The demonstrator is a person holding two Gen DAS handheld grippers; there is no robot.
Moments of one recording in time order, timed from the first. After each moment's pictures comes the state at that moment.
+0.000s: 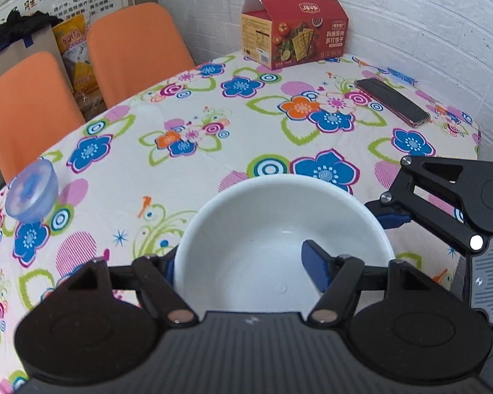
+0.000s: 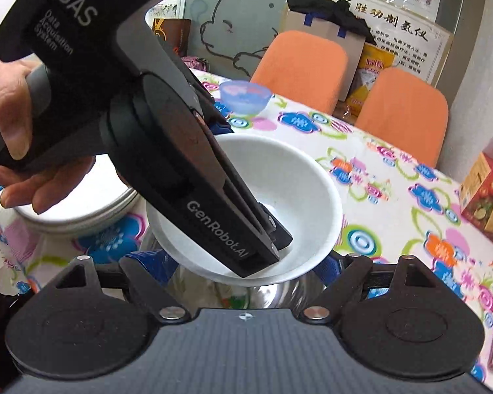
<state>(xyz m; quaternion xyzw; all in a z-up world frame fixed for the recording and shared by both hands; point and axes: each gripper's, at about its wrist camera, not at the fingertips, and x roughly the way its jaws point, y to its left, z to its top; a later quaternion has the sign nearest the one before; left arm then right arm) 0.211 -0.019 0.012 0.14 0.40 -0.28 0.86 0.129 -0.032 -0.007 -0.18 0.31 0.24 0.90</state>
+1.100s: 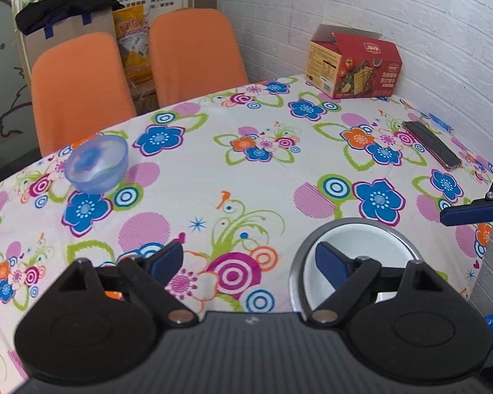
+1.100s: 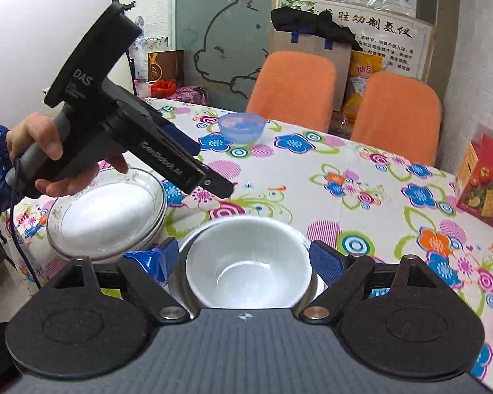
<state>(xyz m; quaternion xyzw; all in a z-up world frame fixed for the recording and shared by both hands) 0.224 0.069 0.036 0.07 0.39 -0.22 0.89 0.109 -0.056 0.030 -0.11 0.29 0.25 0.92</state>
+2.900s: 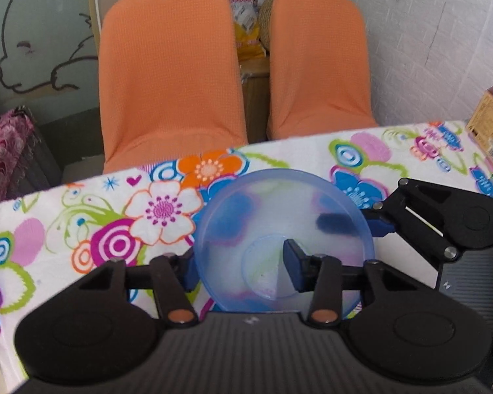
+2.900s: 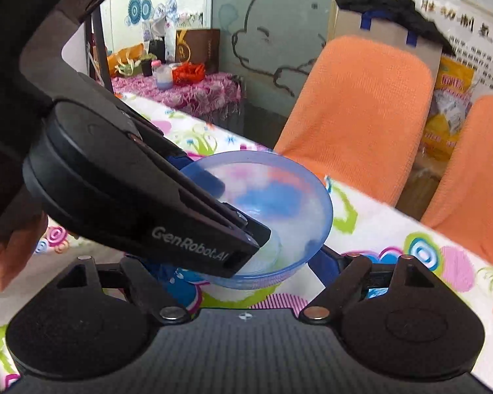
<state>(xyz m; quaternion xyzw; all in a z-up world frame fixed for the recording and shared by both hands) 0.455 0.186 -0.007 0.01 0.42 -0.10 0.90 0.387 0.099 -0.021 -0.15 0.29 0.33 0.88</state>
